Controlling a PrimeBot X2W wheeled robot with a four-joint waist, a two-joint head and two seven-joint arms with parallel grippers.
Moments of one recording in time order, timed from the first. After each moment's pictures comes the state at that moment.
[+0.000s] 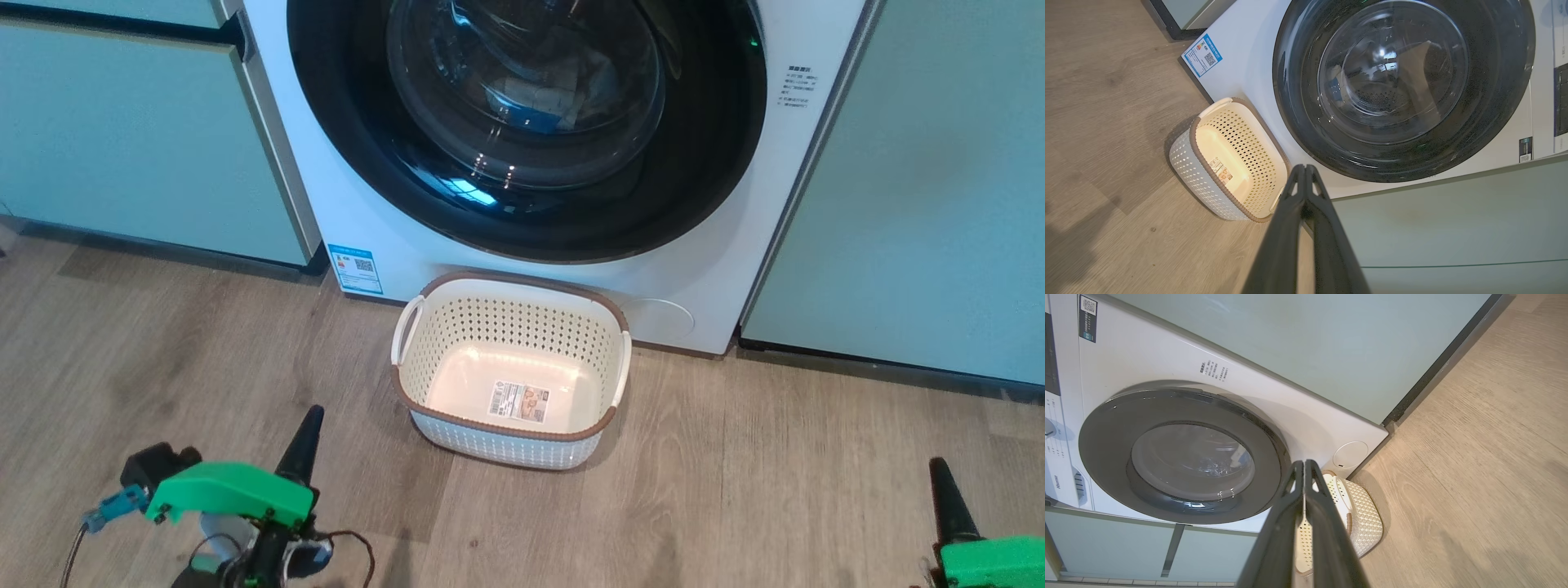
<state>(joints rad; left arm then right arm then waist) -0.10 0.11 -0.02 0.39 -1.18 -0.13 -0.02 0.01 -0.03 -0.09 0.33 1.11 0.13 -0.02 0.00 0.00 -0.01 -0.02</state>
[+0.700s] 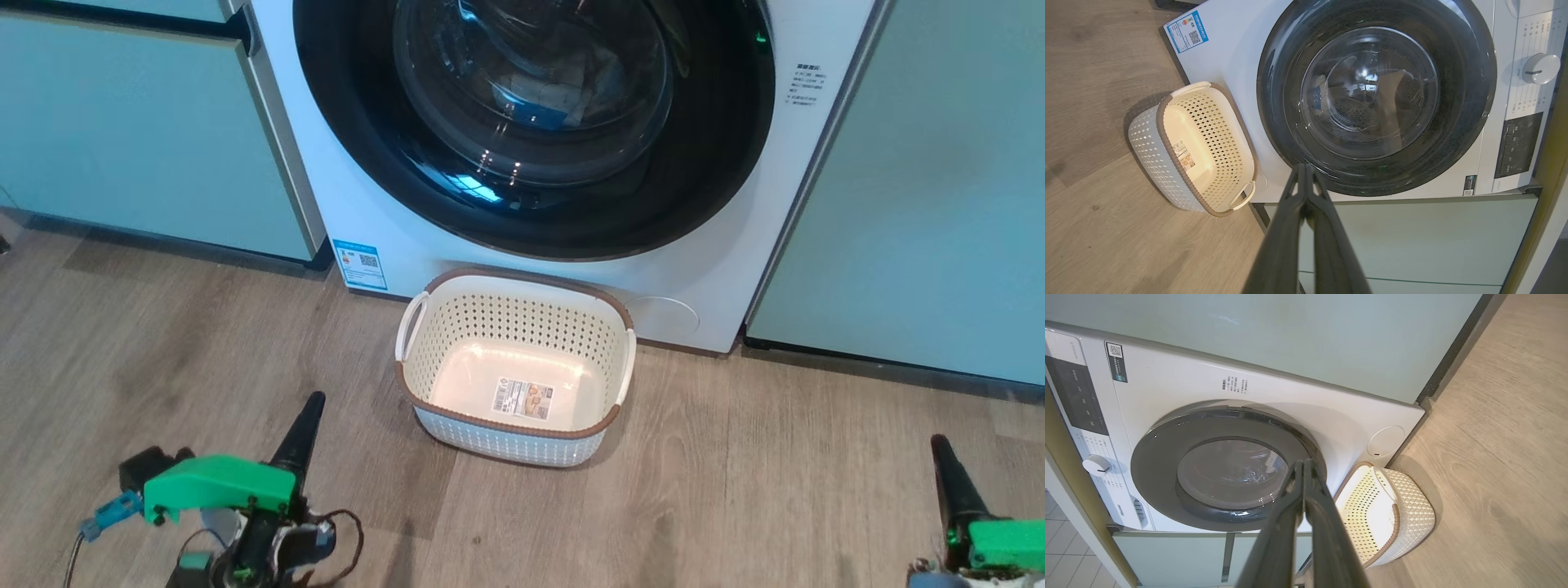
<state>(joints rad) -0.10 0.08 0.03 0.34 -1.38 -0.13 0.04 -0.02 -0.03 -0.11 0.31 1.33 0.13 0.04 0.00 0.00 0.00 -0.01</state>
